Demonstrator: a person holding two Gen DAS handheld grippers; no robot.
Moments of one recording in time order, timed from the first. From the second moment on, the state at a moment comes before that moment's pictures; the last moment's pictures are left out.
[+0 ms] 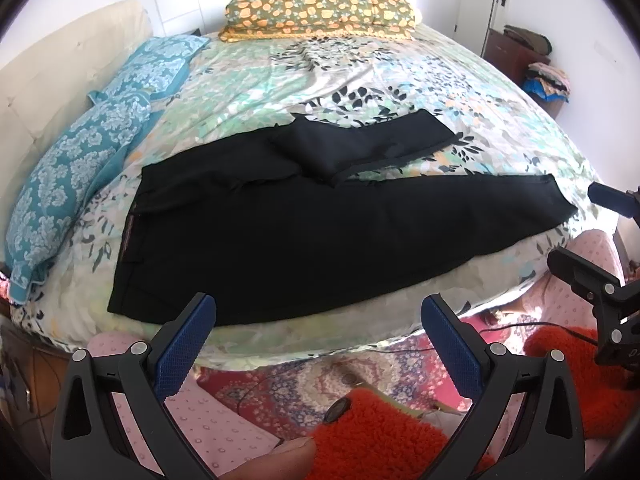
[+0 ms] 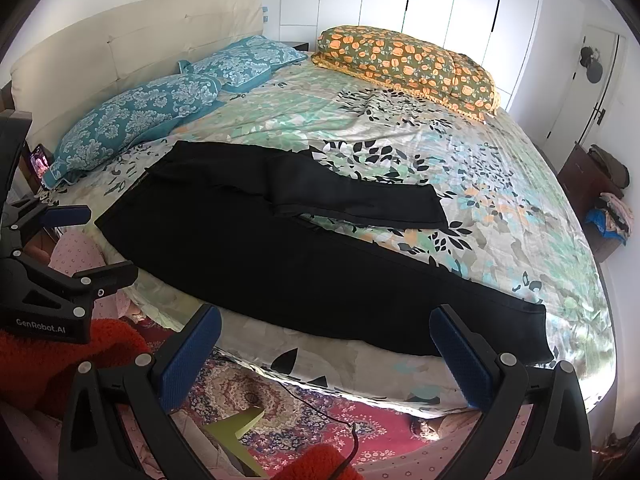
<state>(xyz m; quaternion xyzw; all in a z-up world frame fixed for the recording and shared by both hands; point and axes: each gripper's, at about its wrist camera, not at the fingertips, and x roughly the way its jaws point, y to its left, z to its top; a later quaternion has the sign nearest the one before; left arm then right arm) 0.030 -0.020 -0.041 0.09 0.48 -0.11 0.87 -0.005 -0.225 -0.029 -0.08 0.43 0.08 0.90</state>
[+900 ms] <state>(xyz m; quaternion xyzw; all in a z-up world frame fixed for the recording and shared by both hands) 0.029 -0.024 -0.040 0.11 0.47 -0.09 0.87 -0.005 -0.226 -0.037 -0.06 0.44 0.09 0.89</state>
